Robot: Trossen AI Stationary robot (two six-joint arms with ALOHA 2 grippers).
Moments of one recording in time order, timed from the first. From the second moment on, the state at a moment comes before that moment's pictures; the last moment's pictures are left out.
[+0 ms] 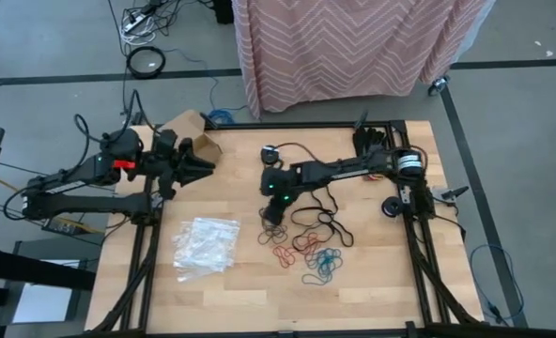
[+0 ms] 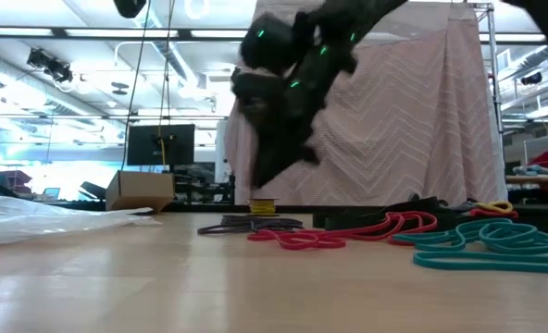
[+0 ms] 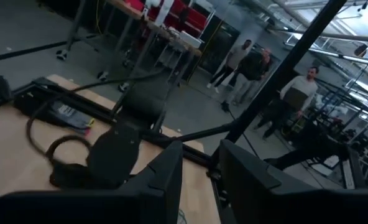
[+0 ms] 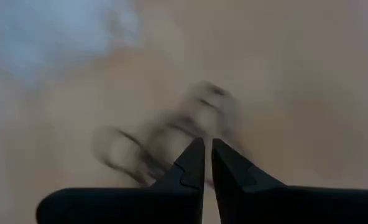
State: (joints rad) left arm 0.21 0.65 0.86 -0.20 0.29 -0.53; right arm -0.07 2.02 1.50 -0.60 -0.06 0.41
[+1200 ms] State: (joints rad) left arm 0.21 0.66 0.85 -0.22 0.26 -0.50; right arm -0.14 1.73 1.08 -0.59 0.00 0.66
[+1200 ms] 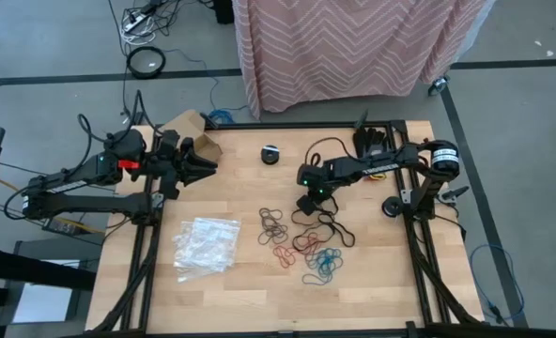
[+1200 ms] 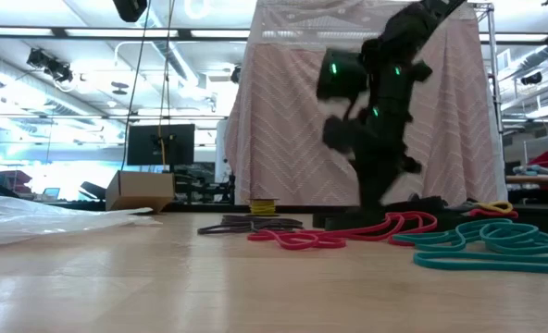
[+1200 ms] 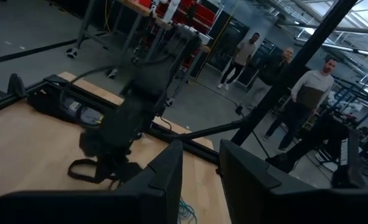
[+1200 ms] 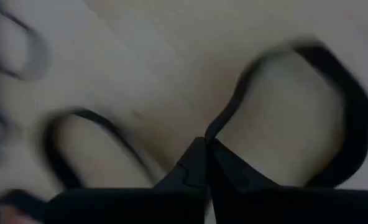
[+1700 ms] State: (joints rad) left arm 0.21 0.68 0.85 -0.22 0.26 -0.50; right arm -0.03 1.51 1.24 -0.46 -0.04 0.62
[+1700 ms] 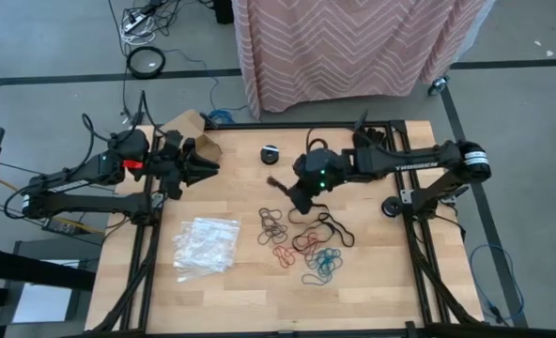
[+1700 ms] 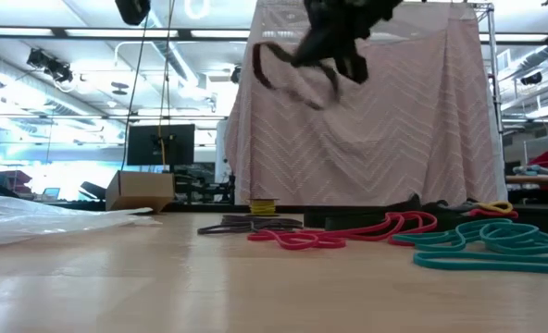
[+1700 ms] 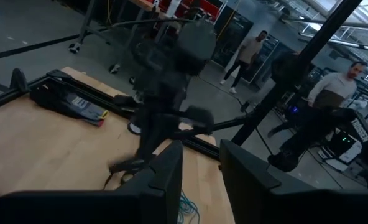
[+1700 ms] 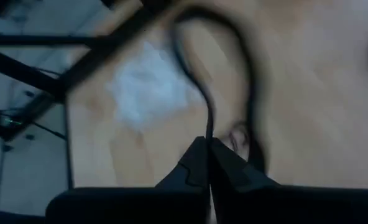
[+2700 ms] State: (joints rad) left arm 0.21 0.68 0.85 -0.31 0.29 -0.48; right arm 0.16 1.70 1.10 -0.55 -0.06 0.86
